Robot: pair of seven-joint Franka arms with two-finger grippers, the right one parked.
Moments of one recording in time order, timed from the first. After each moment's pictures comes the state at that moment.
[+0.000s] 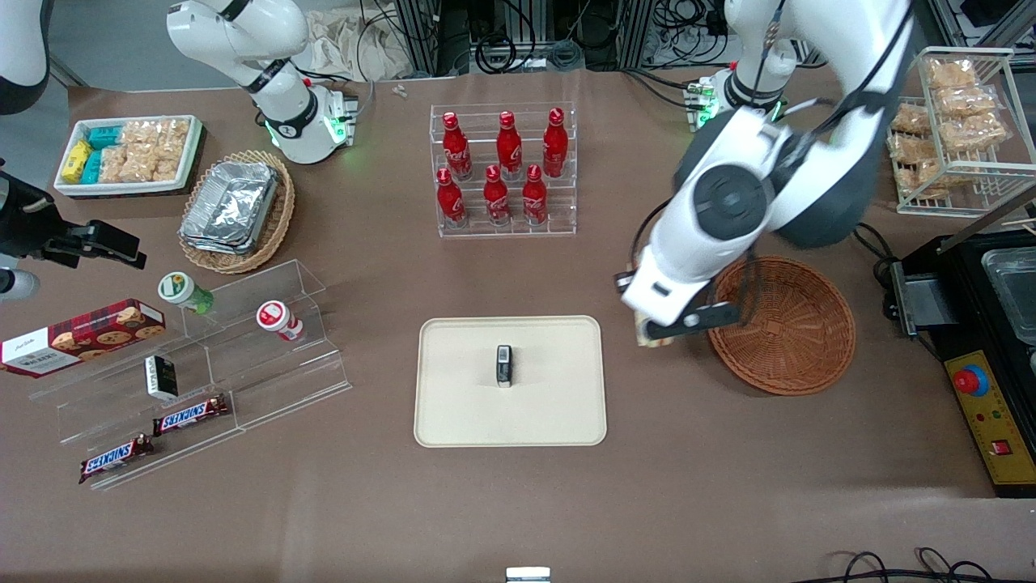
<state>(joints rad) -0.24 0.46 -0.37 -1.46 0.05 1.80 -0.75</state>
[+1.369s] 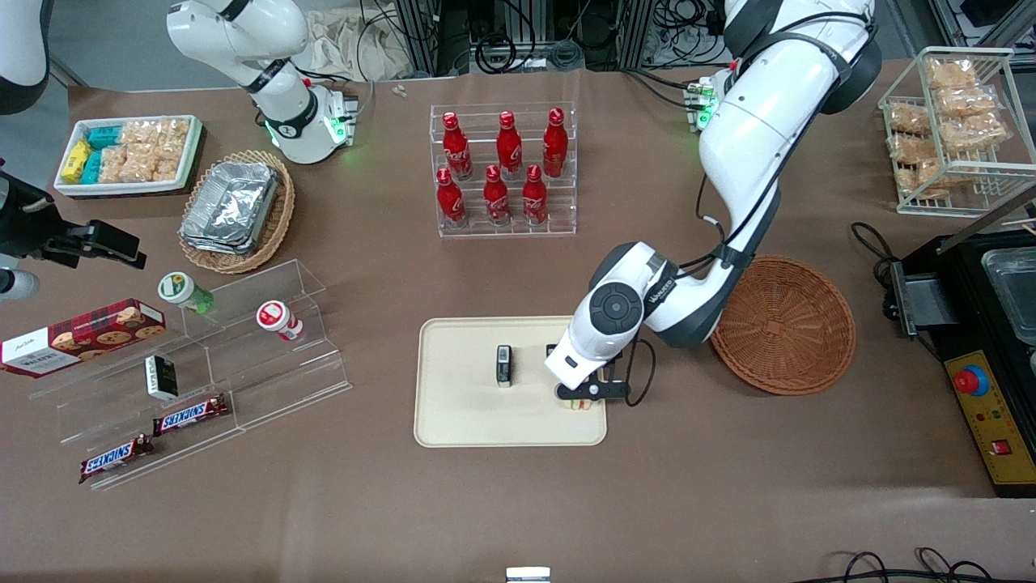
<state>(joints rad) -0.32 0.83 -0.36 -1.39 0.20 2.21 -0.72</state>
